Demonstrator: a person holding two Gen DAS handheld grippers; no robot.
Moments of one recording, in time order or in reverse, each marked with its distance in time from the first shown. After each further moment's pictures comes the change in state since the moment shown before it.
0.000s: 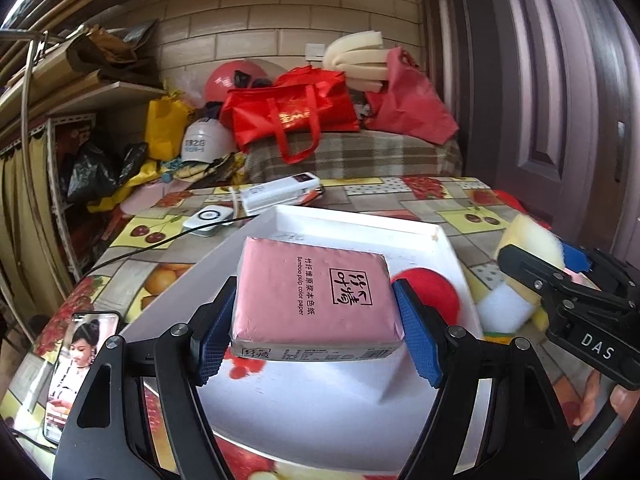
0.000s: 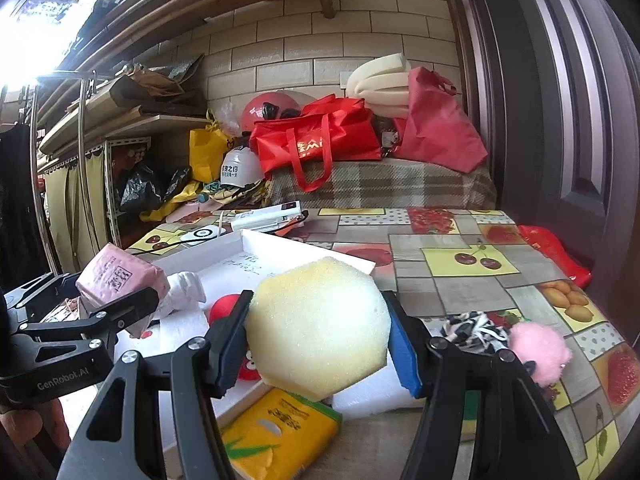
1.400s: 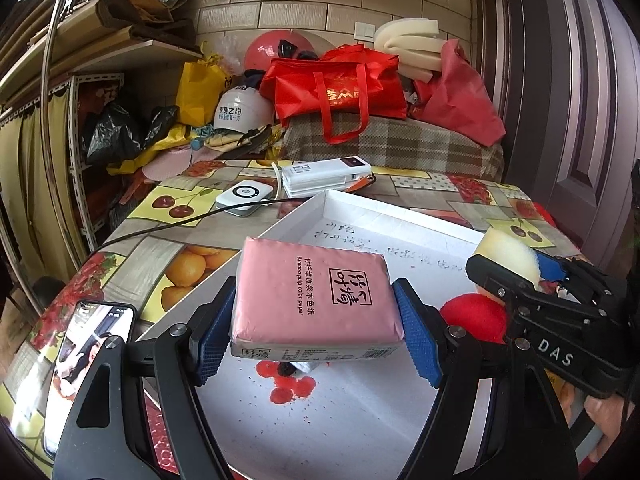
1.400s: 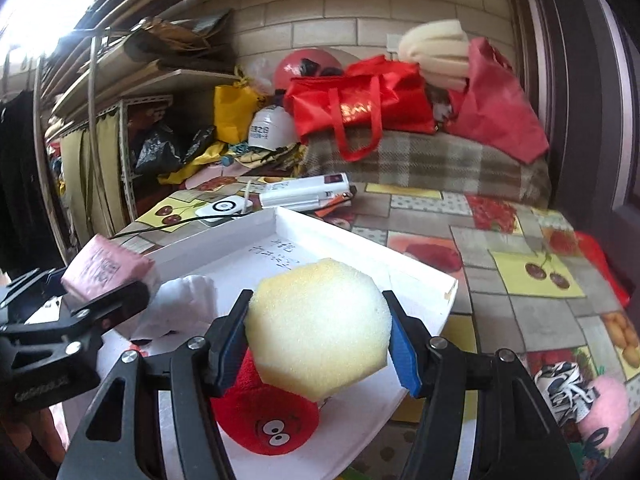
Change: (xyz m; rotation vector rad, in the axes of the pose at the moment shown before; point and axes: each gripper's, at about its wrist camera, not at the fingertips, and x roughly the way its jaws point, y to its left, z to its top) left arm 0.034 0.042 0.011 -0.108 0.082 0.064; right arm 0.088 0.041 0.020 -0.078 0.140 0.094
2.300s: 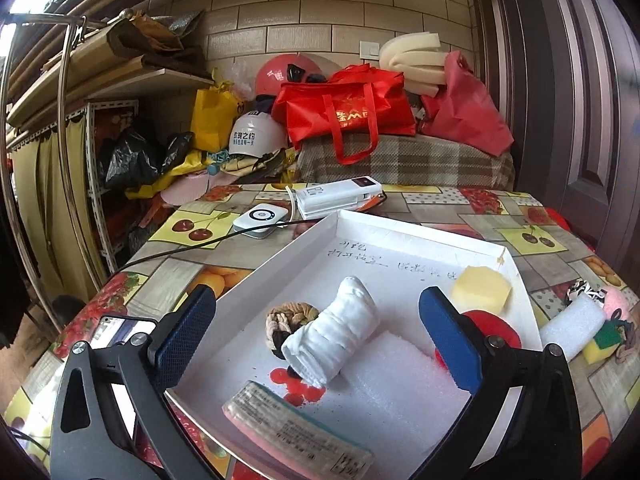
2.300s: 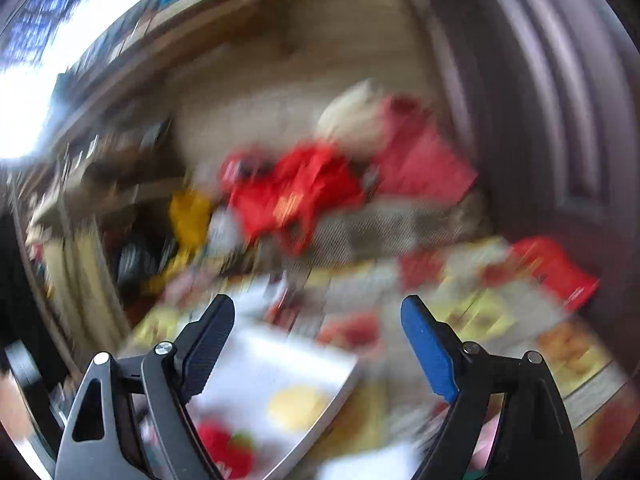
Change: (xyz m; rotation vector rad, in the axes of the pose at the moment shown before) left arm -0.016 -0.002 -0.006 0.035 -0.088 0.070; right arm -0.100 -0.090 0.055 0.241 -0.252 -0.077
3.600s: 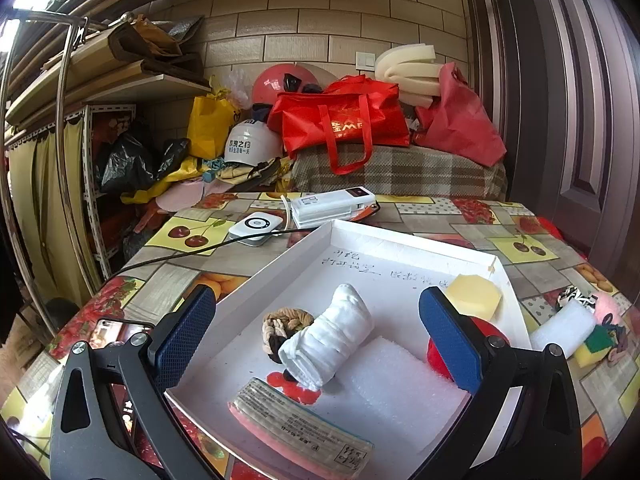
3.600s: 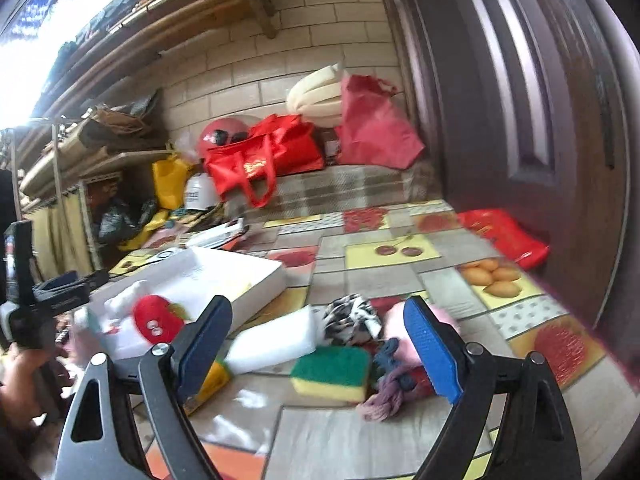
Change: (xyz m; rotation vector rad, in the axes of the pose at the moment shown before) left arm -0.005 -0.004 0.006 -0.003 -0.029 -0.028; right arm -0.081 -0.052 -0.094 -0.048 0.052 -0.085
